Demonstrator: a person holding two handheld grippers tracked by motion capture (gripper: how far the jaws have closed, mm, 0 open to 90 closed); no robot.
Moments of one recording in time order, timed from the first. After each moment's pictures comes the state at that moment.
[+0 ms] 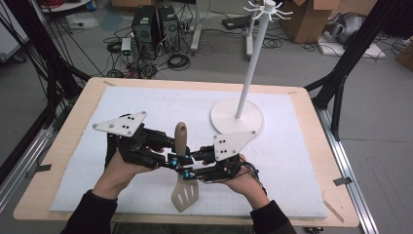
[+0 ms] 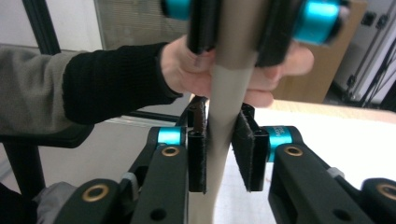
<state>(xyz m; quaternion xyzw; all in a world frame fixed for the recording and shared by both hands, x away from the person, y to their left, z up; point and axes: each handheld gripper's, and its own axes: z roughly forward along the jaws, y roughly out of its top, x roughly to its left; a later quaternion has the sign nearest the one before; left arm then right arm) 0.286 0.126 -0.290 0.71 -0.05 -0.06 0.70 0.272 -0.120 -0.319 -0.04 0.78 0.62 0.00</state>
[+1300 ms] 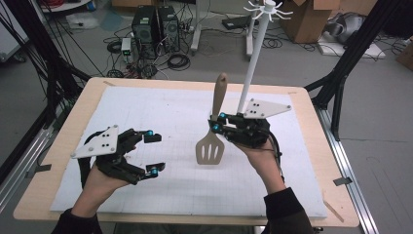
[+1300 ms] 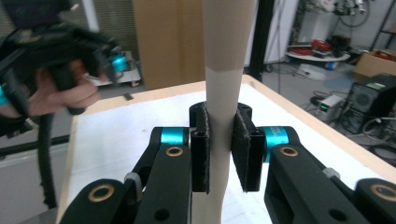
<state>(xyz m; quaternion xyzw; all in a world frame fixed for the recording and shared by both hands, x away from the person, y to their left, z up) 0.259 0.179 -0.322 0.73 0.08 0.10 0.67 0.318 -0.181 -0.284 0.17 0.77 0.60 0.14</state>
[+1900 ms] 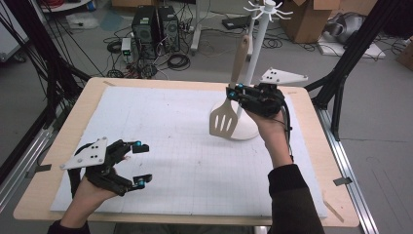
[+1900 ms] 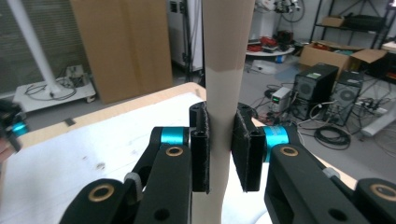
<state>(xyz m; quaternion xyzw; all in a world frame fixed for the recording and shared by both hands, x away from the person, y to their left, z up) 0.250 0.207 -0.349 0.74 0.10 0.09 0.67 0.372 -0.210 -0.250 0.26 0.74 0.59 0.18</state>
